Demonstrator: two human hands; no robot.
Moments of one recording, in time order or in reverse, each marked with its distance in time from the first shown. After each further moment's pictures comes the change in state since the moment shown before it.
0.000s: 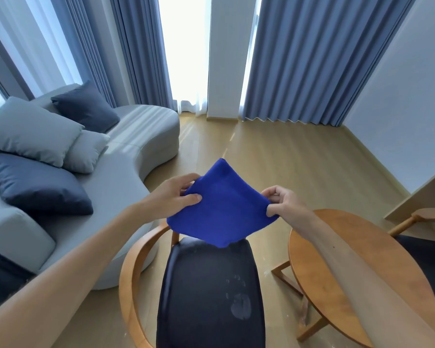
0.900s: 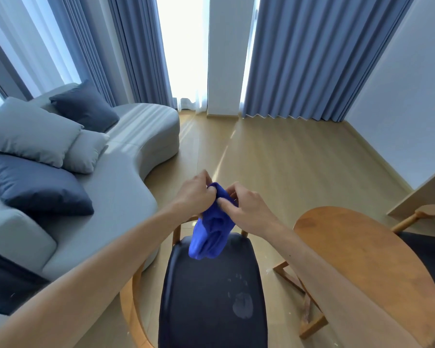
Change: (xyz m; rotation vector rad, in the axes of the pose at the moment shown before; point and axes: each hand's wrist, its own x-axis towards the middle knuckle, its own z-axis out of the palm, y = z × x) left_hand 0.043 0.024 0.045 0.282 0.250 -0.343; right_hand 0.012 -0.022 0.069 -0.320 0.024 -0.254
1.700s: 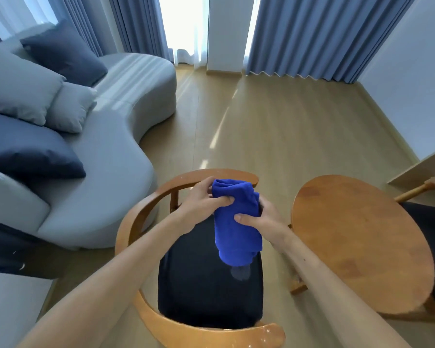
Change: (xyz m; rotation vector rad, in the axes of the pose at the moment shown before) left_hand 0.000 -0.075 0.084 -0.690 -0.275 0.031; right_hand -0.027 0.109 0.046 0.604 -0.085 0.275
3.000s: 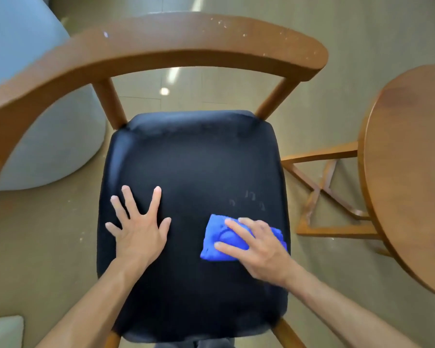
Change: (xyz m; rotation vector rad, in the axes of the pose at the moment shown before) left_hand 0.096 -0.464 -0.002 1.102 0.111 -0.552; right_hand 0.102 0.444 0.000 -1.306 -0.148 -0.640
